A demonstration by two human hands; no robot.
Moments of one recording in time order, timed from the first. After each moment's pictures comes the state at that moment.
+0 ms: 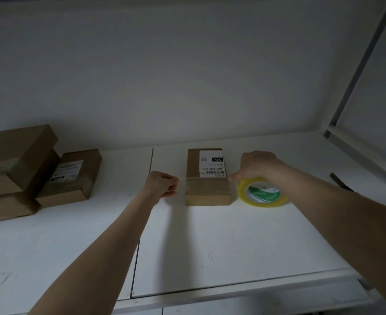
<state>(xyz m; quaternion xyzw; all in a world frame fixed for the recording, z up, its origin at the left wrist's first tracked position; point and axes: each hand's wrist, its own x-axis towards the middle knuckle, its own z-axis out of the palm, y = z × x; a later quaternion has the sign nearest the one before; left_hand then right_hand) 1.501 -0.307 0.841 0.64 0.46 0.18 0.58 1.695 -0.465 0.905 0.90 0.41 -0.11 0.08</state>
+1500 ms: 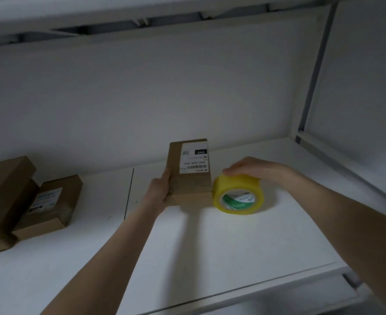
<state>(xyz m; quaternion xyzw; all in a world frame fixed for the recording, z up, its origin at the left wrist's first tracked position) 1.557 -0.377 0.891 0.59 0.44 0.22 0.64 1.747 -0.533 0.919 0.82 0.39 -0.31 -0.28</state>
